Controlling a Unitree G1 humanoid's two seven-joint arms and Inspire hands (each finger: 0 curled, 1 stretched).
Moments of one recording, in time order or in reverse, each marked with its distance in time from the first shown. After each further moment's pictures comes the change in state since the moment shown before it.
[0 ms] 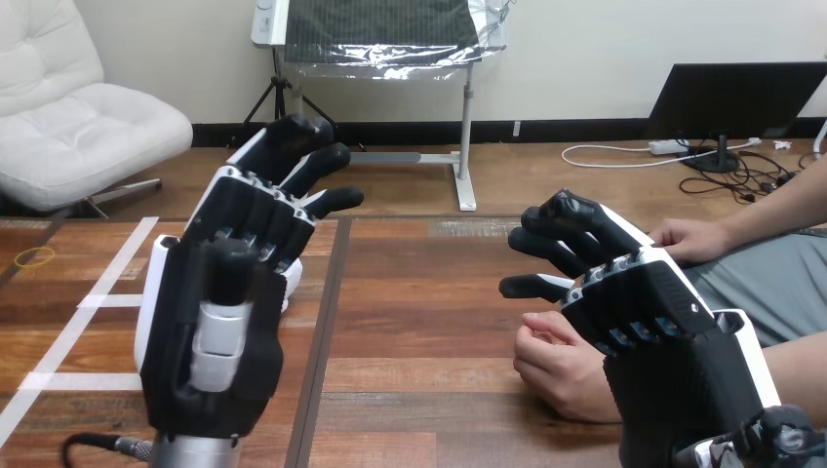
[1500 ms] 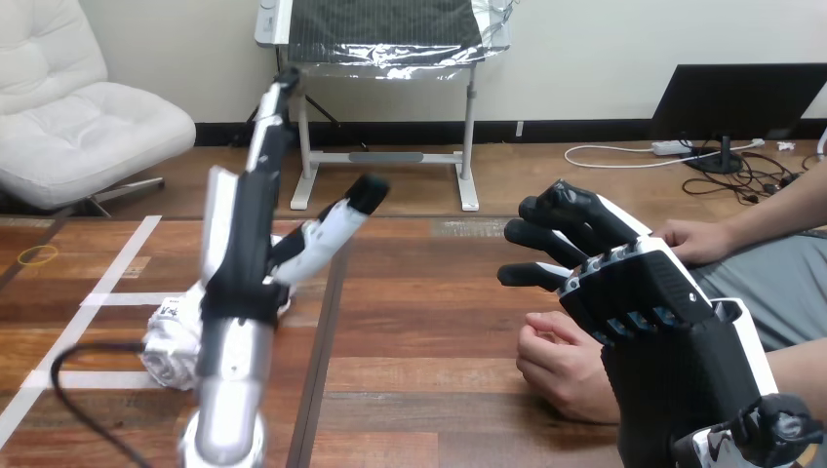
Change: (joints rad) left arm -0.442 0.051 0.107 0.516 0.725 -0.016 0.515; right arm -0.032 0.001 -0.006 0.002 0.005 0.013 0.005
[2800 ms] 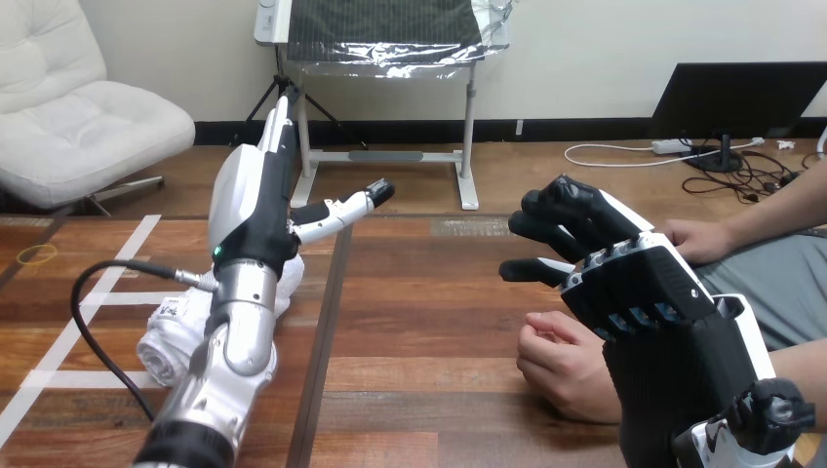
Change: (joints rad) left arm -0.412 0.134 -0.100 0.625 0.179 0.176 0.242; right arm -0.010 0.000 -0.006 0.000 -0.003 0.001 -0.002
